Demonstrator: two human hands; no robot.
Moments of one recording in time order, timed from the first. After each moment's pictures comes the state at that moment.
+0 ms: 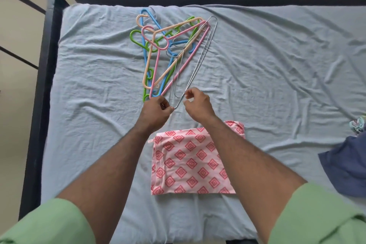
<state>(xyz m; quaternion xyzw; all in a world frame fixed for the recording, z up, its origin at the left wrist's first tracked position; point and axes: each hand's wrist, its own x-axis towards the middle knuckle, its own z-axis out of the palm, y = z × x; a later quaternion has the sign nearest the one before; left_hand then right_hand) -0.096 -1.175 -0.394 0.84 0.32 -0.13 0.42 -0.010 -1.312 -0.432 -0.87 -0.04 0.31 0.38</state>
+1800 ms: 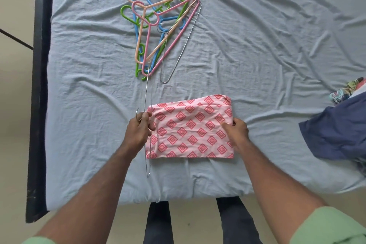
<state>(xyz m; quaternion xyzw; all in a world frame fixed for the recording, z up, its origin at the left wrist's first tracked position) -0.233 -1.227 -0.380 0.68 0.44 -0.11 0.57 -0.107 -1.521 -0.456 -0.84 0.26 0.32 0.34</state>
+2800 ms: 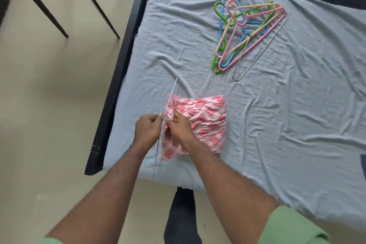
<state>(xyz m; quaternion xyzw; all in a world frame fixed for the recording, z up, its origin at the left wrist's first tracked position) -0.386 -1.094 -0.357 0.67 0.55 -0.05 0.49 -0.313 -1.180 -0.413 -0.75 -0.02 0.48 0.45</state>
